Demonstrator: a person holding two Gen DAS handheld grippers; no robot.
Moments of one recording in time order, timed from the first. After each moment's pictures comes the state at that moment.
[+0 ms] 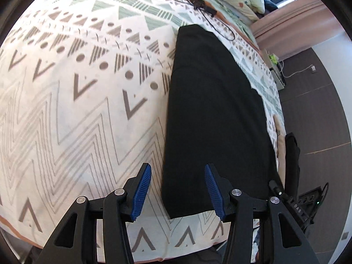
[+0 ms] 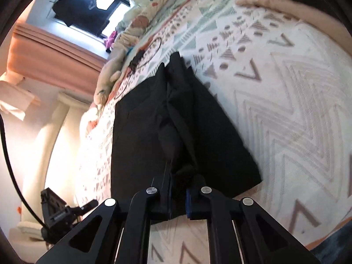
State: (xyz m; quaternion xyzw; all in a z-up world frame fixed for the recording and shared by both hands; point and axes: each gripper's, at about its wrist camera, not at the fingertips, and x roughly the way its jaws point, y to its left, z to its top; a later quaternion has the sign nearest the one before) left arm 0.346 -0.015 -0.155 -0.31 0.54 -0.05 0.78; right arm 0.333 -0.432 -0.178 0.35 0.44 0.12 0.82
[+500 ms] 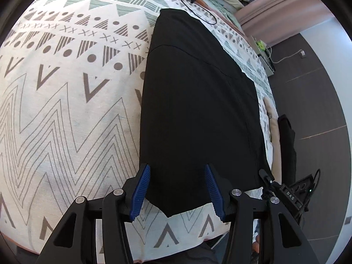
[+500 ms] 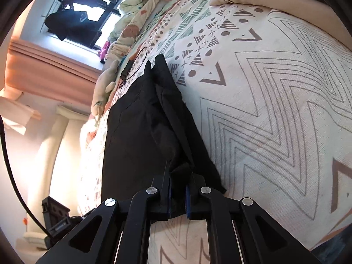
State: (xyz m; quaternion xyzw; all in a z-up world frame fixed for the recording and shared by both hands) left arm 0.351 -0.059 -0.169 -0.29 0.55 -0.10 0.78; right arm 0.325 -0.471 -0.206 0.39 0.43 0.11 0.81
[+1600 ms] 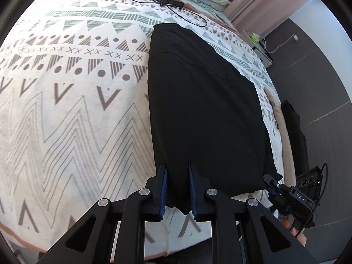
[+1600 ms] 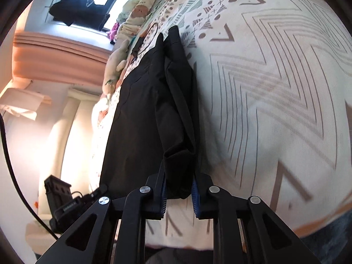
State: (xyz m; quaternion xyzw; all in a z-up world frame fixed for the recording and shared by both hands) left arm 0.332 -0.052 -0.157 -0.22 0.53 -0.10 0.81; right arm 0.296 -0.451 -0.220 0.39 0.47 0.18 0.77
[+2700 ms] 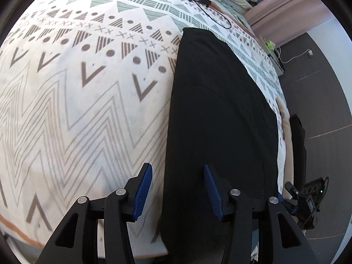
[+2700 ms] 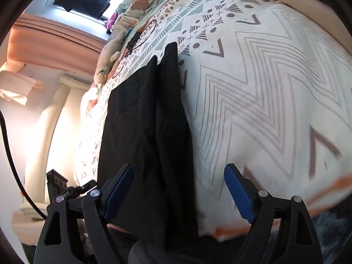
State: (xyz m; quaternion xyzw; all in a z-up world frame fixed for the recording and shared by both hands) left arm 0.338 -0.007 -0.177 -0.28 0.55 -0.07 0.78; right arm 0.315 -0.476 -0.205 0.33 0.50 0.17 0.78
